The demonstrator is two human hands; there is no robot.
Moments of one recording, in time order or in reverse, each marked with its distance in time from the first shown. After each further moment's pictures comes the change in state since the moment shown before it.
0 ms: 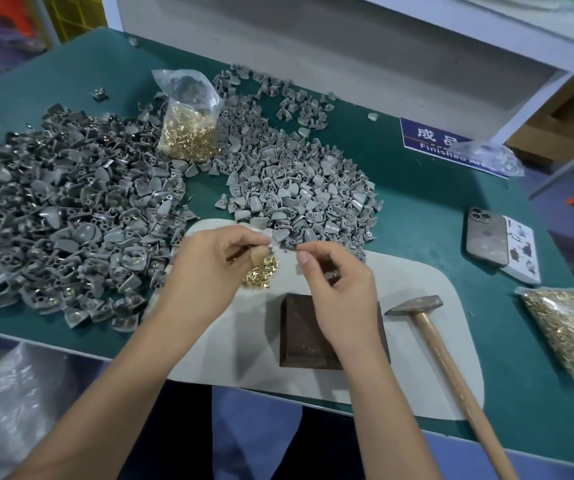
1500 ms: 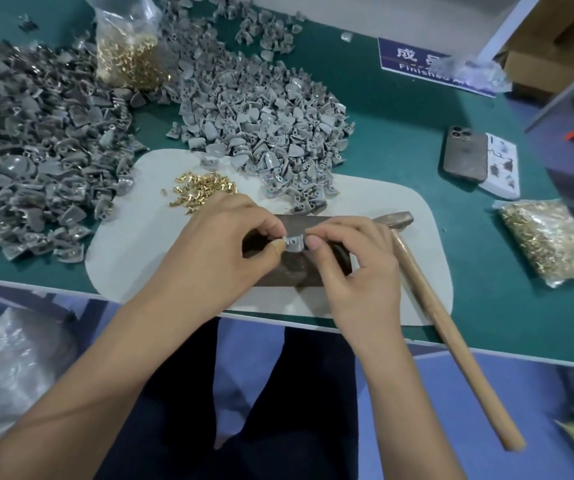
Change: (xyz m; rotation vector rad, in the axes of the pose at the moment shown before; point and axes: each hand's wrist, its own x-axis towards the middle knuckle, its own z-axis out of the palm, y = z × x) left_hand -0.064 0.026 0.050 0.468 -0.217 0.315; right_hand -0.076 0.027 -0.065 -0.206 0.113 -0.155
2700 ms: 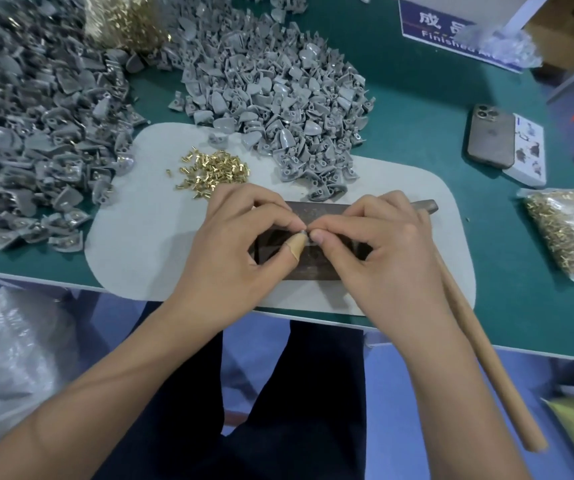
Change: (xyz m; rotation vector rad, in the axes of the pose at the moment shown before) left_hand -0.012 -0.024 0.027 -0.181 0.199 0.081; right_hand 0.023 -0.019 -0.008 -0.375 -0.237 -0.111
